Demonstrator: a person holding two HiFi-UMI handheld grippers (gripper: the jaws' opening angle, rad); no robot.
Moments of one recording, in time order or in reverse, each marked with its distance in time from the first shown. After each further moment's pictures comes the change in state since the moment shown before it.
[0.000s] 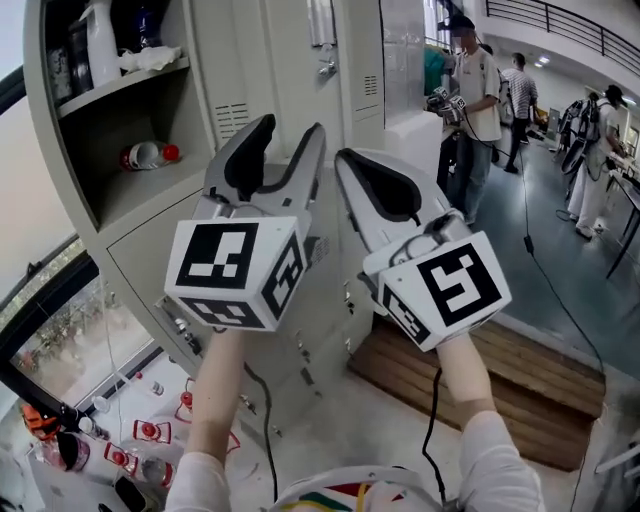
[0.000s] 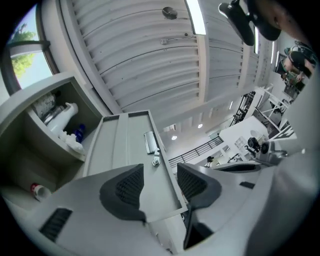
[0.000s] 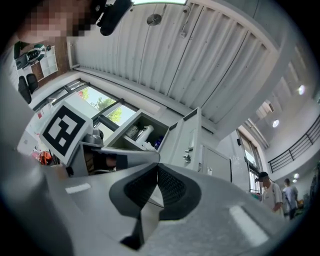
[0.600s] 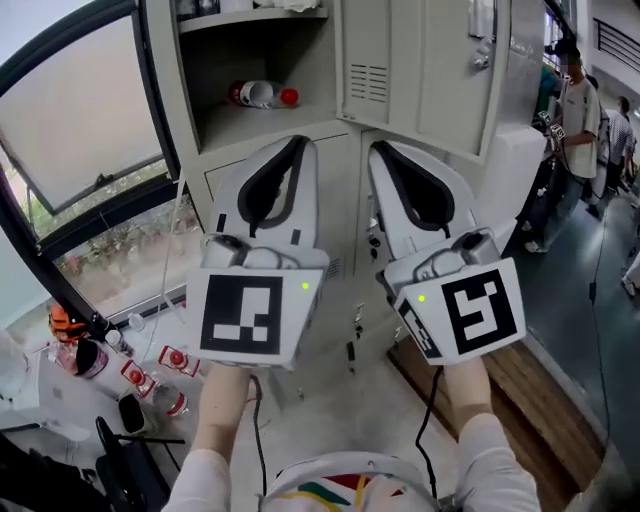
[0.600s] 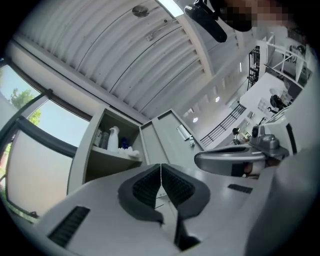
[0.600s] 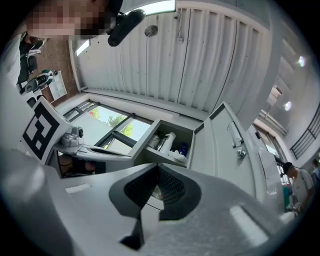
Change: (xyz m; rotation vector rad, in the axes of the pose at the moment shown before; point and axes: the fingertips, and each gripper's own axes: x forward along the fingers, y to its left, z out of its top) left arm -0.133 0.078 0.008 0.263 0.132 0.343; right arm 0.047 0.104 0.013 0.111 -0.152 0.186
